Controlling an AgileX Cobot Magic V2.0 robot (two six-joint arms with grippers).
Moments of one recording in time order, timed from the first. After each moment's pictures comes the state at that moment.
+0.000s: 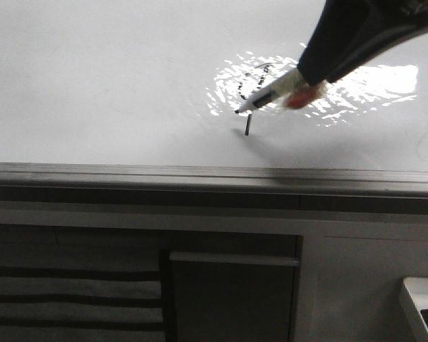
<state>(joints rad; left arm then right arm) -0.51 0.83 -0.82 -0.26 0.63 0.55 0.56 1.17 -0.96 0.13 0.63 -0.14</state>
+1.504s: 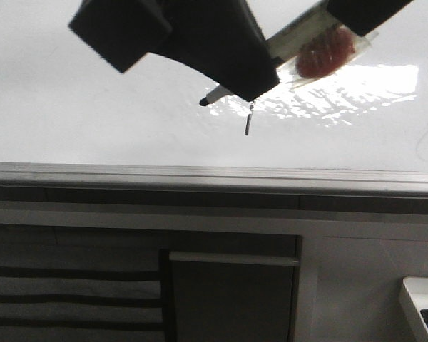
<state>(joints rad) -0.95 1.39 -1.13 -0.29 0.63 0.89 0.73 1.05 -1.03 0.10 0.89 -0.54</state>
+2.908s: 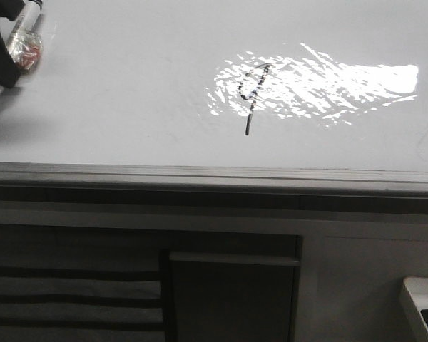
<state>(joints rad) -0.22 1.44 -1.13 -0.22 0.68 0.15 0.52 0.80 -1.00 -0.11 1.00 -0.18</state>
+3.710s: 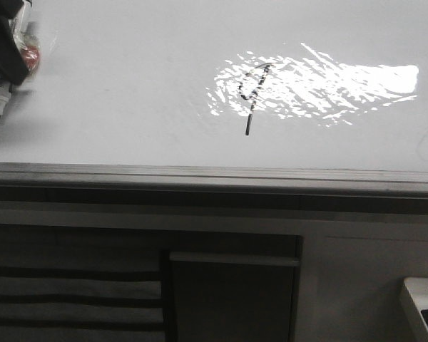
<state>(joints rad) -0.22 1.41 -1.13 -0.23 0.69 0.17 0.52 0.80 -1.00 -0.14 0.98 -0.18</state>
